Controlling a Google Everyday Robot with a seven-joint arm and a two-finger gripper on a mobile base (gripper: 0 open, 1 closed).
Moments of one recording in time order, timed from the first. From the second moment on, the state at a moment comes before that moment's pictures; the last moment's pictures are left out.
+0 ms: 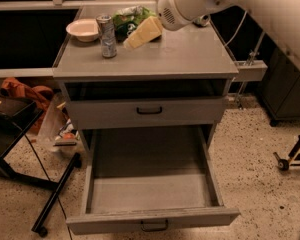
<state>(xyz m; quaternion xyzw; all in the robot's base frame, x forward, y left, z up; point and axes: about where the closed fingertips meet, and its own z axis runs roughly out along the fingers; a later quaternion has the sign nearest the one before) 0.707 -0.007 0.970 -0.43 0.79 0.13 0.42</state>
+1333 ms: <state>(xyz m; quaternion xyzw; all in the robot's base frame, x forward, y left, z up) 0.817 0.132 0.923 -0.40 0.76 0.21 0.46</state>
